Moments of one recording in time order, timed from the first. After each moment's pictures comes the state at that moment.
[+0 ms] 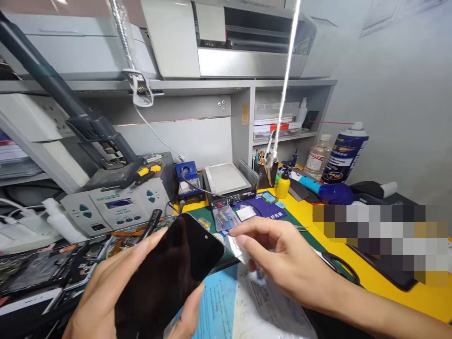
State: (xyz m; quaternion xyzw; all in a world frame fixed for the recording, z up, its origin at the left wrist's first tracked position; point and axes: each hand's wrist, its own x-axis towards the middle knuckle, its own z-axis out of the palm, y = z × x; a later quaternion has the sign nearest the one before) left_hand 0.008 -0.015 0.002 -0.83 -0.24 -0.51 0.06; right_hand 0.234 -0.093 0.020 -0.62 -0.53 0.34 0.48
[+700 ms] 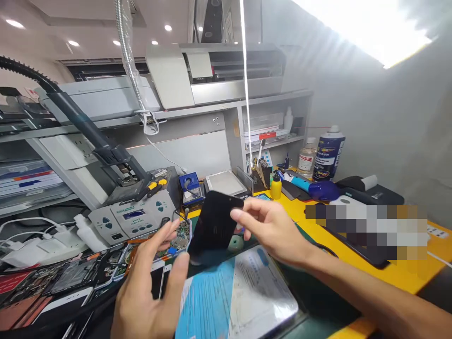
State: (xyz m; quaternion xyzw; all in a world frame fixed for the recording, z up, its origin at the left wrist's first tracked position) left_hand 0.021 -0.024 0.004 -0.80 -0.28 -0.54 -0.05; right_hand 0.235 -0.089 0.033 -0.52 -0.52 0.34 0.58
